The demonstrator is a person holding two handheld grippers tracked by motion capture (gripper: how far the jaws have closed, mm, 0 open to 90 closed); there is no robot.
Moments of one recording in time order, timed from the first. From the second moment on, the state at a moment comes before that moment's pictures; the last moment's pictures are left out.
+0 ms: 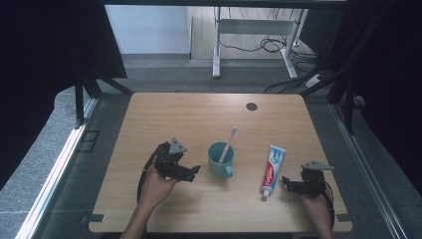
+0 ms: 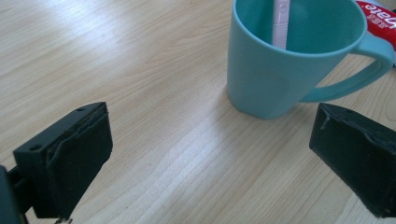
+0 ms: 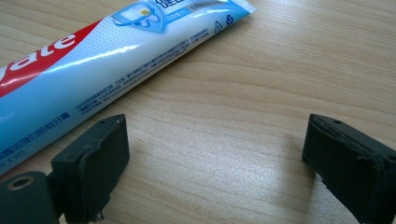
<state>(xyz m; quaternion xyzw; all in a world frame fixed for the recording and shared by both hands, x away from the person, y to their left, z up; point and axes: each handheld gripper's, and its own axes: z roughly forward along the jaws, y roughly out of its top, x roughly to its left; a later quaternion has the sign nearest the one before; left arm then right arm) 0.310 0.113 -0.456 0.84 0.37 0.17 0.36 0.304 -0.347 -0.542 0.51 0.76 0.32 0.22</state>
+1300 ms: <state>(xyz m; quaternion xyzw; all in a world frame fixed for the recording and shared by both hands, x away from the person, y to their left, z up) 0.275 0.143 -0.525 0.83 0.41 0.17 0.34 0.304 -0.347 -0.542 0.51 0.76 0.32 0.22</state>
